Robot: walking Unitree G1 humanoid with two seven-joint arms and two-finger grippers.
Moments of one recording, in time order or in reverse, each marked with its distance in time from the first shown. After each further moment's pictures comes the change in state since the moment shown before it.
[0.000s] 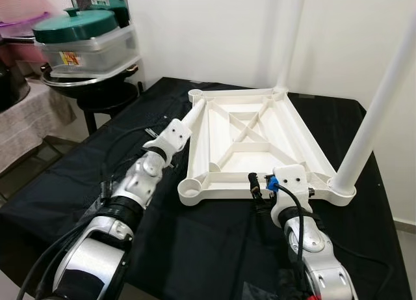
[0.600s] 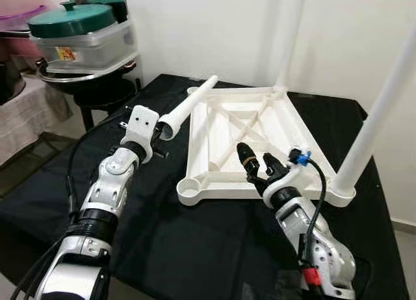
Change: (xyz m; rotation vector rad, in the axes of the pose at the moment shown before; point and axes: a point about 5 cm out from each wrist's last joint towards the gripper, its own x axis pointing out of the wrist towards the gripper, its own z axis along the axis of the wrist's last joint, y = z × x) left arm -0.028 0.035 0.002 -0.285 -0.194 -0.053; right arm 0.010 0.008 0.032 0.814 -0.080 0.263
